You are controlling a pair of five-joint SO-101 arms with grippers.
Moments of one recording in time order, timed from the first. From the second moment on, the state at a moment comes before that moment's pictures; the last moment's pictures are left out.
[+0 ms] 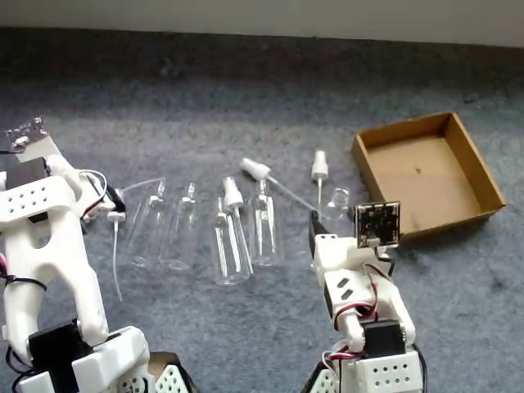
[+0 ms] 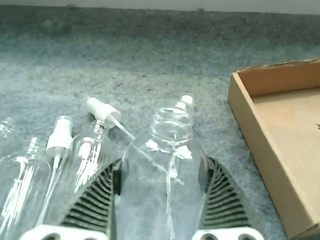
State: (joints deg) left arm -28.0 -15.2 26.1 77.6 18.9; right arm -12.4 -101.5 90.9 41.8 -1.1
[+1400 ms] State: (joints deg) left arm -30.8 24.9 -12.7 98.9 36.8; right arm -12.3 -104.3 91.2 42.7 -1.1
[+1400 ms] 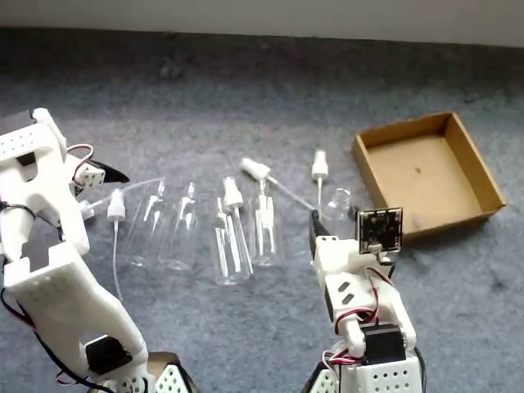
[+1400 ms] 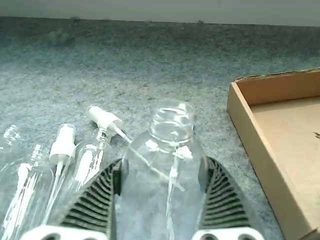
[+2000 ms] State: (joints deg) left arm -36.5 38.5 -21.5 94.6 37.3; right arm -12.3 -104.6 93.1 42.9 -1.1
